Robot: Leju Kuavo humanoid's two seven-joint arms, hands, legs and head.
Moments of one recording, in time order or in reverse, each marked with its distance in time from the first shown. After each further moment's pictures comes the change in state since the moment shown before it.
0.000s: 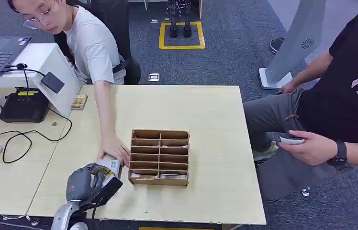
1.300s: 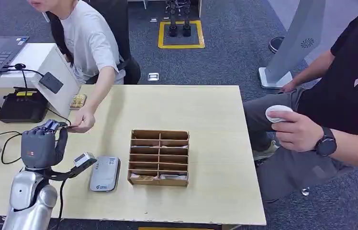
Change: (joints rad) left arm -0.190 0.039 0.321 -0.140 -0.296 0.226 -0.410; right arm -0.035 0.002 0.050 0.000 0.053 0.028 -0.009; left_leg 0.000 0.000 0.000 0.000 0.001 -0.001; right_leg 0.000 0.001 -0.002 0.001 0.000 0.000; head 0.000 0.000
